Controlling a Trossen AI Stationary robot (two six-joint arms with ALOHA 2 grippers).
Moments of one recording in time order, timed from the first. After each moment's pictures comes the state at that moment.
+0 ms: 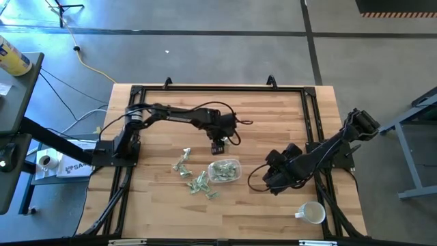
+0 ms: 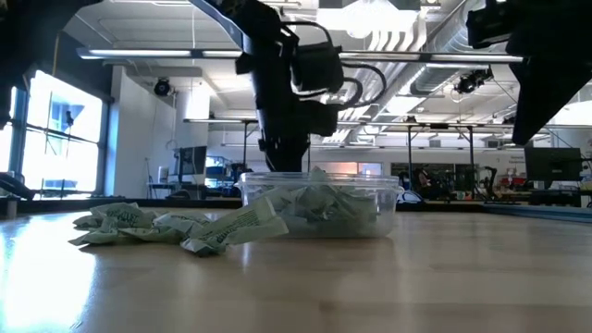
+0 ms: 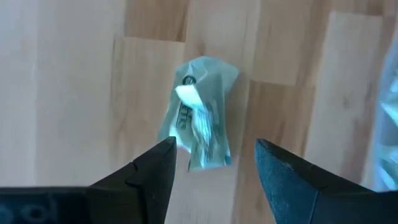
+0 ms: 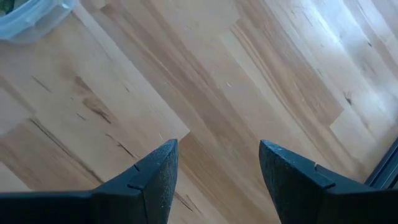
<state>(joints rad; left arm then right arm) 0.16 2.06 1.54 -0.76 0.03 0.06 0.56 1.52 1.04 -1.19 0.46 1.28</state>
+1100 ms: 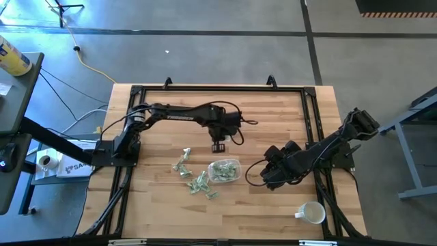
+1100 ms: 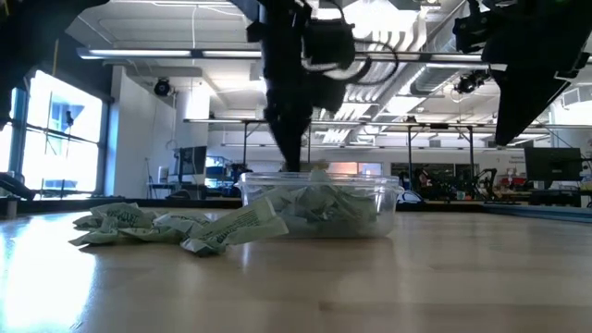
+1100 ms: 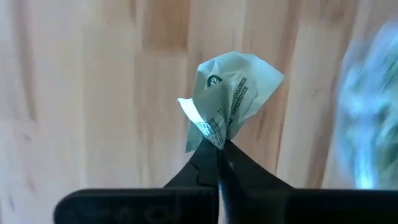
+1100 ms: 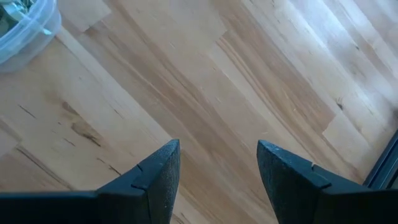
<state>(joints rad) 0.14 2.09 1.78 -1.04 -0.03 0.09 0.50 1.52 1.04 -1.18 0.49 1.27</state>
